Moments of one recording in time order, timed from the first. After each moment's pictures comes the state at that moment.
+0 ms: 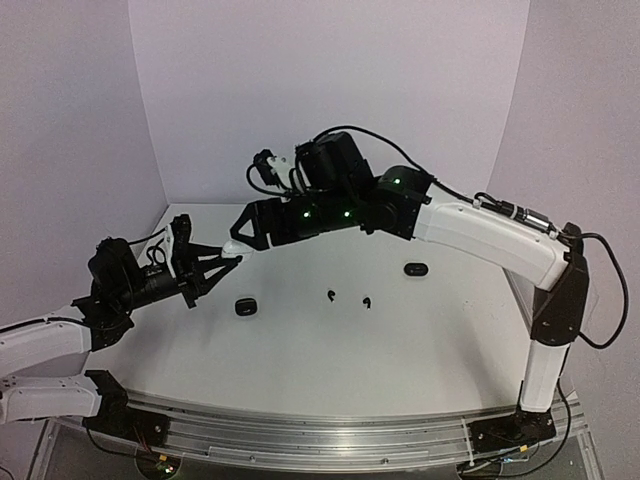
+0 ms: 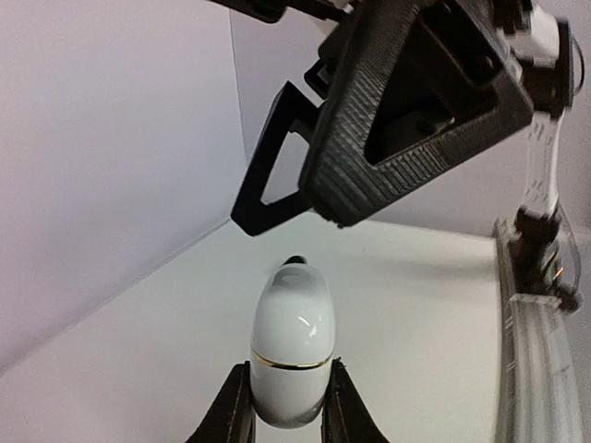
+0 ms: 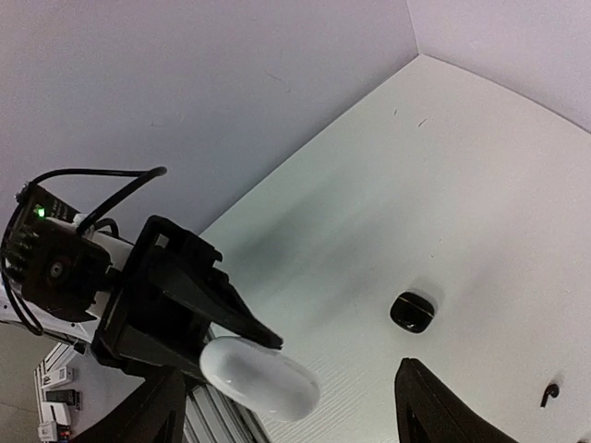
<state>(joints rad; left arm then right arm) -0.59 0.88 0.41 0.54 0.52 0.05 1.08 1.94 2.00 -0.55 -0.11 0.42</state>
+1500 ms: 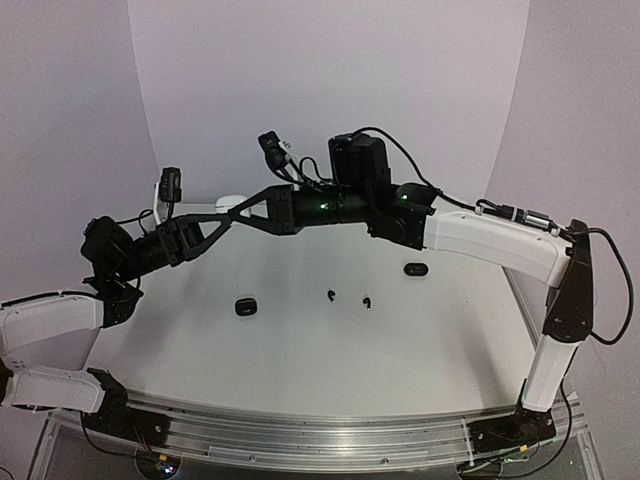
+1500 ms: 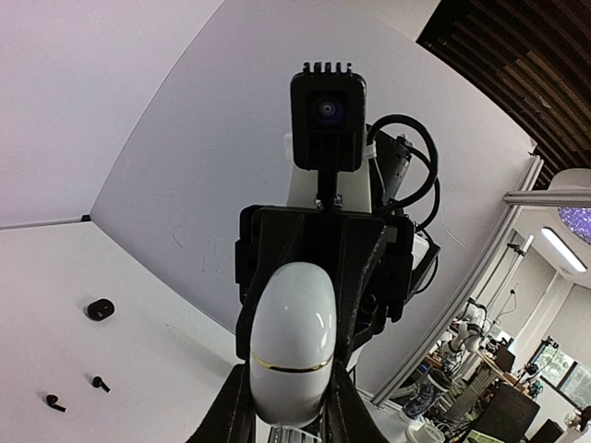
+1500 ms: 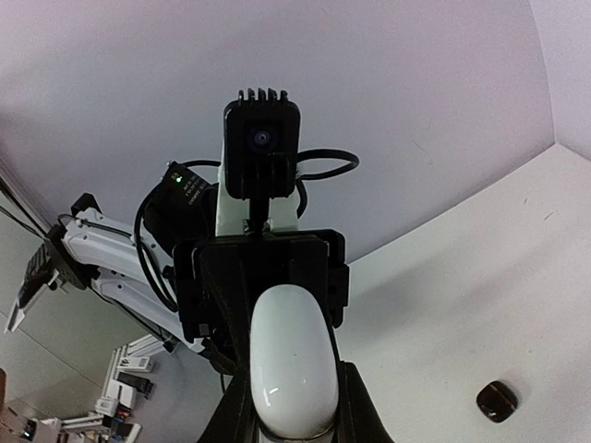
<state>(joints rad) -0.52 1.06 0.54 0.97 0.79 -0.91 1.01 1.86 1.76 -0.06 -0.51 0.43</state>
